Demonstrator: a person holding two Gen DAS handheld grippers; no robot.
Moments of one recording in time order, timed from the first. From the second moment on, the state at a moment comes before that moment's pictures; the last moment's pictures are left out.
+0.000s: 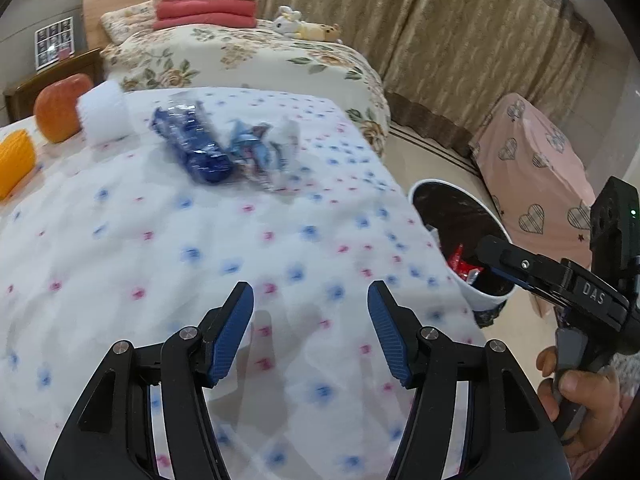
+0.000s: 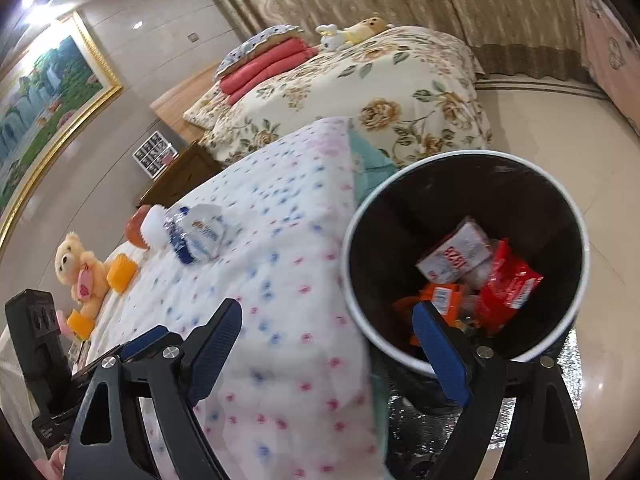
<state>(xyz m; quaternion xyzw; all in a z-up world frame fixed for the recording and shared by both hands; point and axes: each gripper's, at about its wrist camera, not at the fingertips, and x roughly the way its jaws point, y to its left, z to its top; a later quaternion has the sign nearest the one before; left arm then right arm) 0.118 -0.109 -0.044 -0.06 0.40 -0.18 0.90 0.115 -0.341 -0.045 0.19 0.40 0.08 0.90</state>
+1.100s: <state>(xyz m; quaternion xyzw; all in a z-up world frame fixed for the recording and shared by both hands) 0.122 0.034 -0.057 -0.12 0.40 -0.04 0.91 0.157 -0.202 -0.054 0.13 0.42 0.18 0.88</state>
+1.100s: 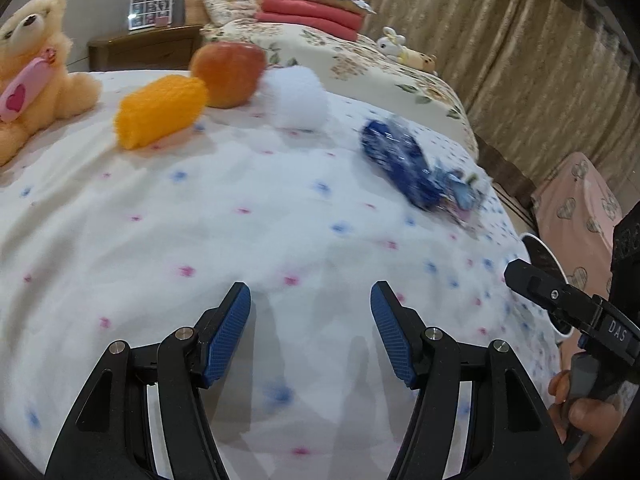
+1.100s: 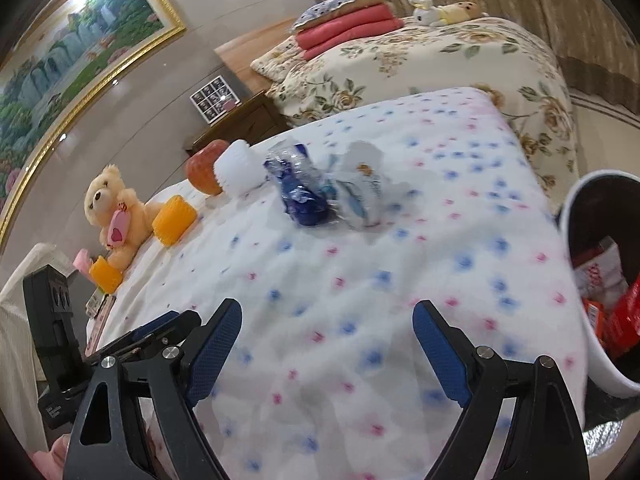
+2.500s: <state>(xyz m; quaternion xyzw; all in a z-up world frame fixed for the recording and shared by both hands) 0.234 0.154 -0.049 -0.05 0.39 0.02 0.92 0.251 -0.124 -0.070 0.06 0.43 0.15 0.89</state>
